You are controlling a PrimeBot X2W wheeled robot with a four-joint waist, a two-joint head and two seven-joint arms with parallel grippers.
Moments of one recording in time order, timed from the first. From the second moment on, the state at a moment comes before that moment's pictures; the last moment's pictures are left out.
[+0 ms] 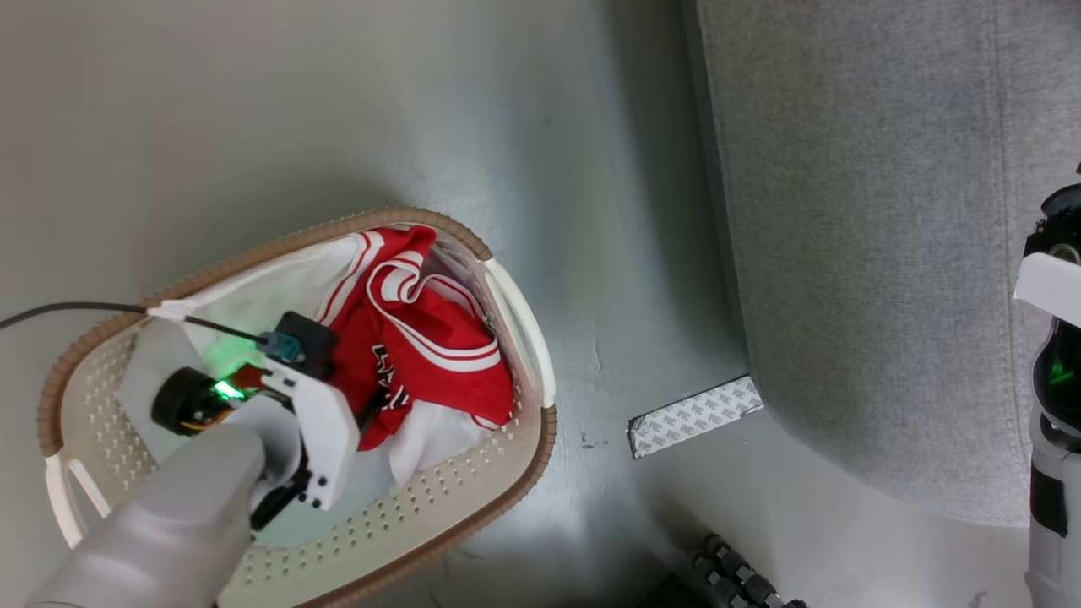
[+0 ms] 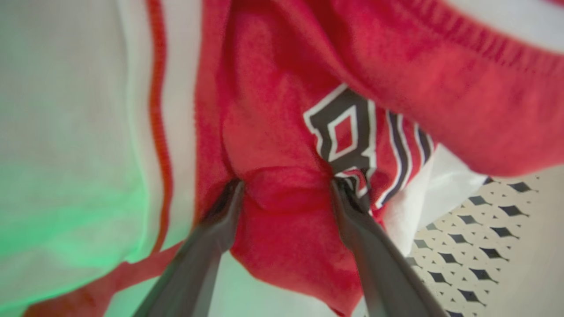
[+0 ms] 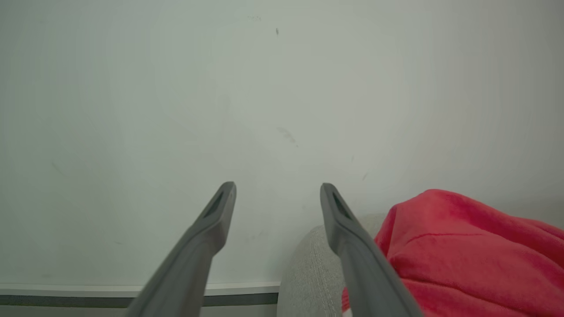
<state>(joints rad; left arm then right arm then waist) -0.90 0.39 -1.14 0.98 -0.79 -0.13 0.01 -0.65 -0.05 -0.02 -0.19 0.41 0.13 -0.26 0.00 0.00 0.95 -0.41</state>
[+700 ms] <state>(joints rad) -0.90 0.42 -1.27 0.87 -0.97 -0.13 -0.18 -0.65 -0.05 -0.02 -0.13 0.38 0.13 -0.26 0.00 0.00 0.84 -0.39</state>
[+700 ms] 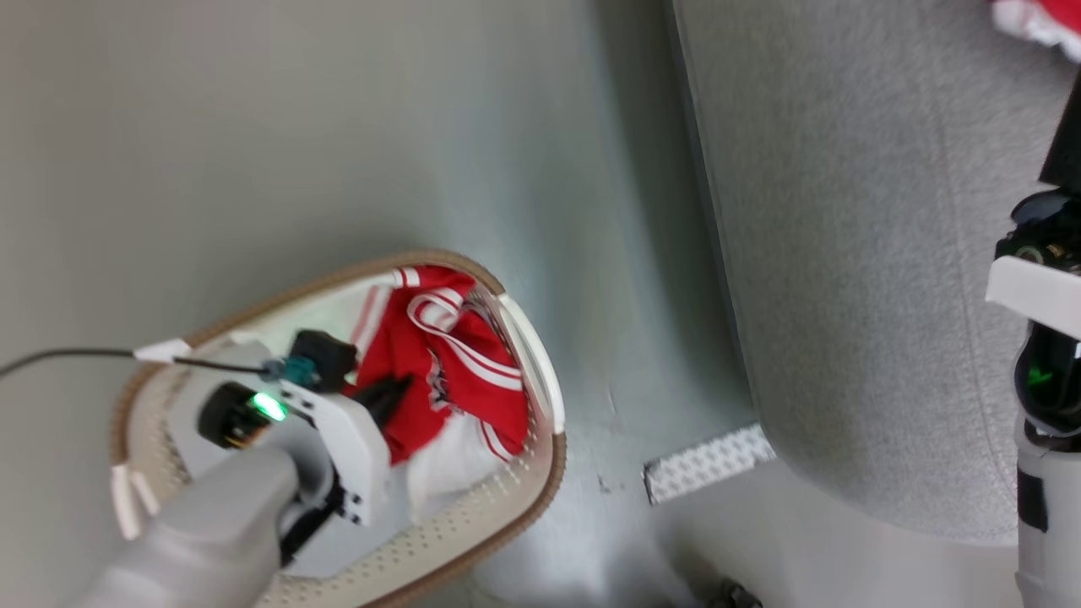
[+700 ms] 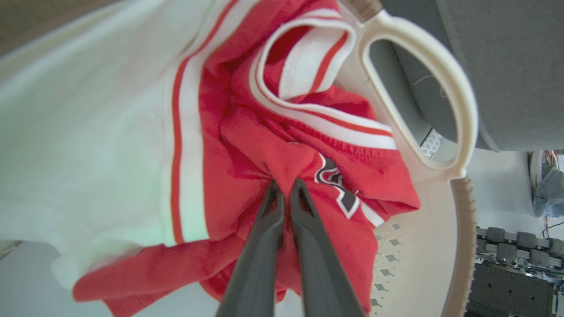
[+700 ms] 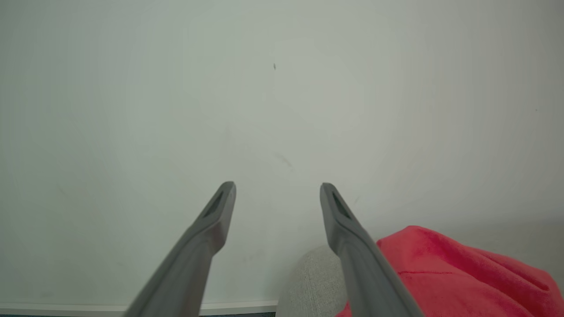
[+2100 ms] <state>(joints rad) -0.71 0.31 -0.92 0.34 -0.75 -0.07 -0.26 -0.20 -0.08 0.05 0.21 0.36 0.13 -0.26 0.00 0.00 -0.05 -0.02</state>
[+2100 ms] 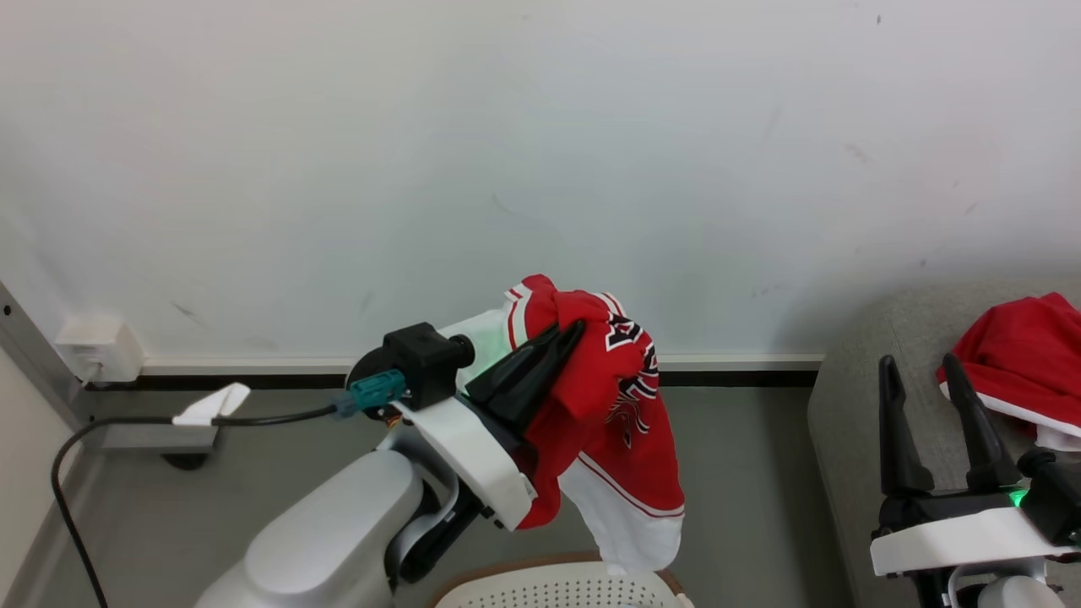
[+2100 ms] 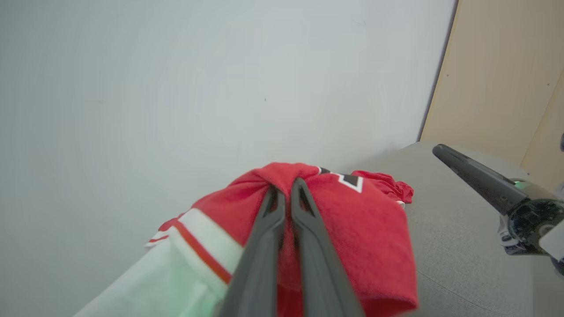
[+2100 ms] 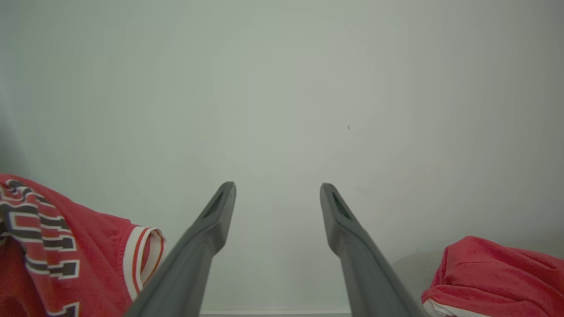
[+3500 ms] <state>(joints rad) -0.66 0.23 -1.04 0.24 -0.77 -0.08 -0.22 -0.35 -0.09 0.52 0.52 0.40 0.13 -0.26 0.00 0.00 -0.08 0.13</state>
